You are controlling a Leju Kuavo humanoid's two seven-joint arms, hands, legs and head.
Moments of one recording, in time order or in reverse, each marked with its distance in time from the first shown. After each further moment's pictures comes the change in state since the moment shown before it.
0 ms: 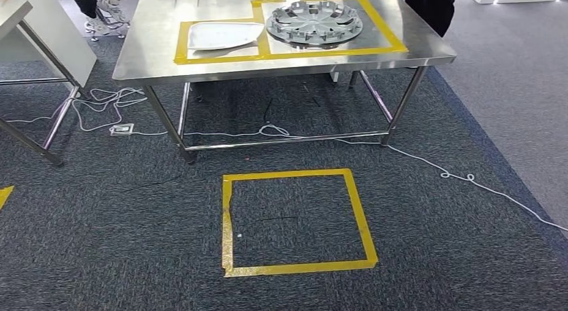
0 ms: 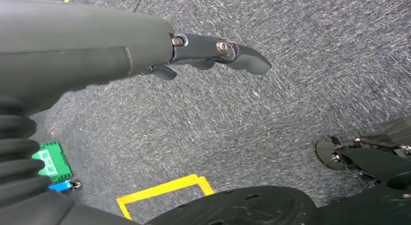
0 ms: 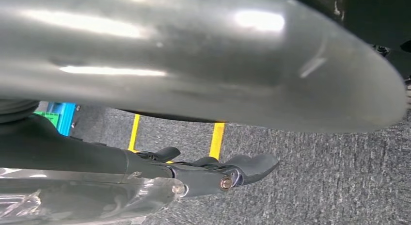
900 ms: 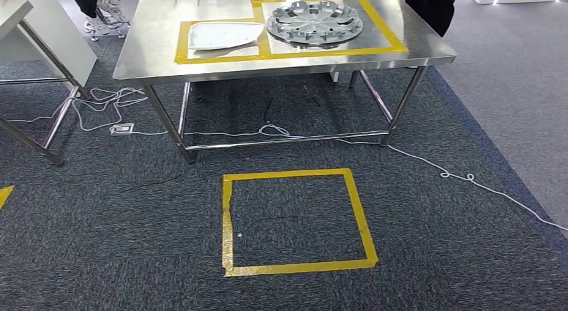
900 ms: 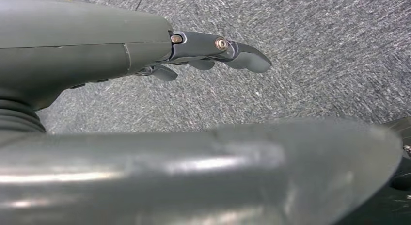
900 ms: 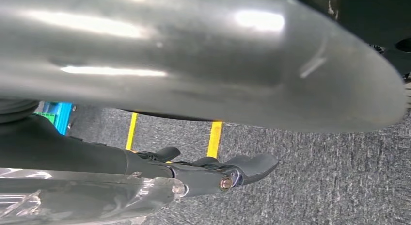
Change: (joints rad) left arm 0.000 0.001 0.000 0.000 0.000 -0.001 0.003; right arm 0.000 0.000 0.000 0.000 -0.009 -0.006 -0.012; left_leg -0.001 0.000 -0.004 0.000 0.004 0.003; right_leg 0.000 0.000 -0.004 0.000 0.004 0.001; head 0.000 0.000
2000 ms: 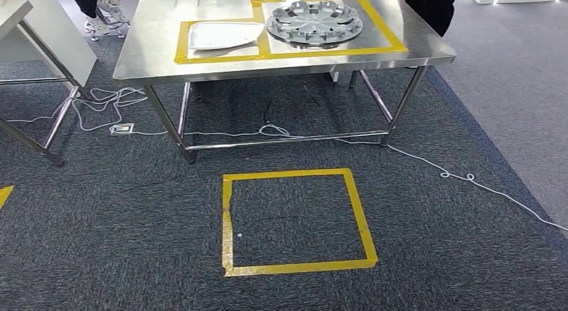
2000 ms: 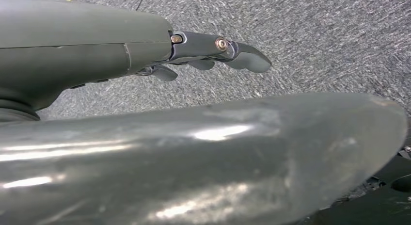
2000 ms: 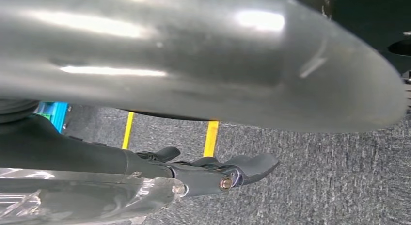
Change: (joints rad) left arm 0.000 0.002 0.000 0.000 -0.001 0.001 0.000; right arm 0.000 0.000 0.000 0.000 -0.003 0.004 -0.014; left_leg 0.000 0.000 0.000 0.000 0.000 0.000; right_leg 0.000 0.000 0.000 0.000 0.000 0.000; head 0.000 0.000
